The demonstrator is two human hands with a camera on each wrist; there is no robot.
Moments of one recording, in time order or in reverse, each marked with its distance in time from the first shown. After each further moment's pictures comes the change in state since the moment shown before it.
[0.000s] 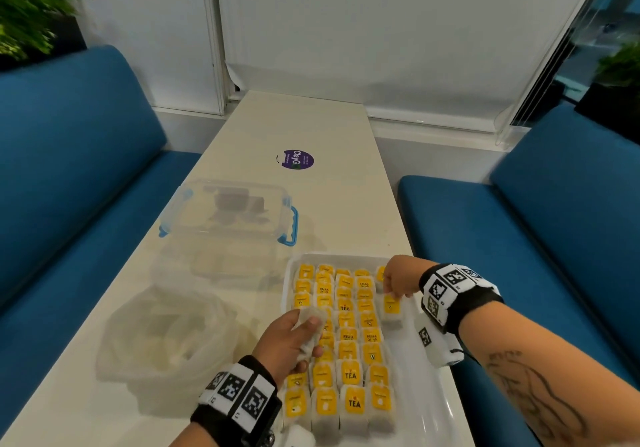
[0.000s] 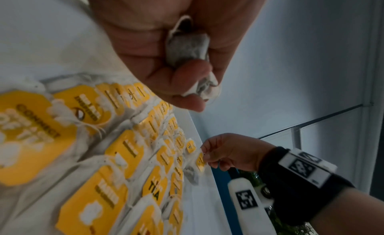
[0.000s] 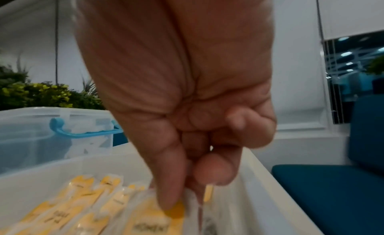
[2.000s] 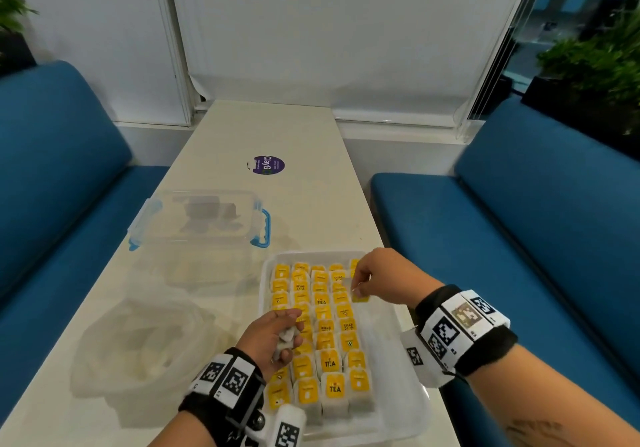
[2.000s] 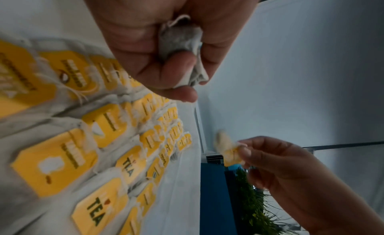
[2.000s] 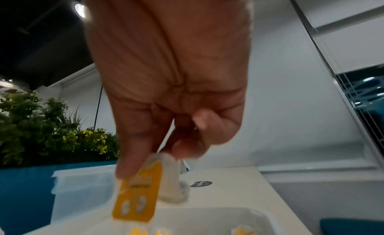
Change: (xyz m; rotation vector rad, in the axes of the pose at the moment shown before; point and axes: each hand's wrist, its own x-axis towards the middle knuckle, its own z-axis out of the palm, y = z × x) left_hand -0.004 0.010 0.009 -0.217 0.016 -0.154; right_hand -0.080 -0.003 0.011 0.295 0.338 -0.236
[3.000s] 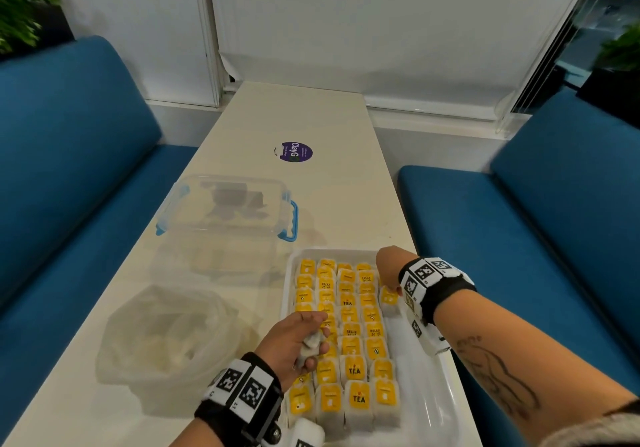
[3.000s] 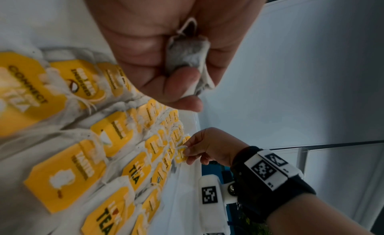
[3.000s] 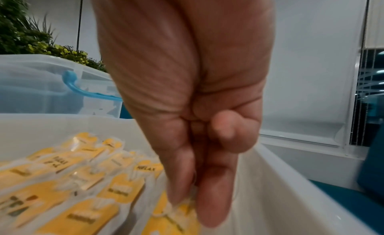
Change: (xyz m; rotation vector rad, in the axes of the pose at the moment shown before) left_hand 0.004 -0.004 -0.009 -0.038 -0.055 -0.026; right_hand 0.090 0.013 0.027 -0.463 -0.283 0.153
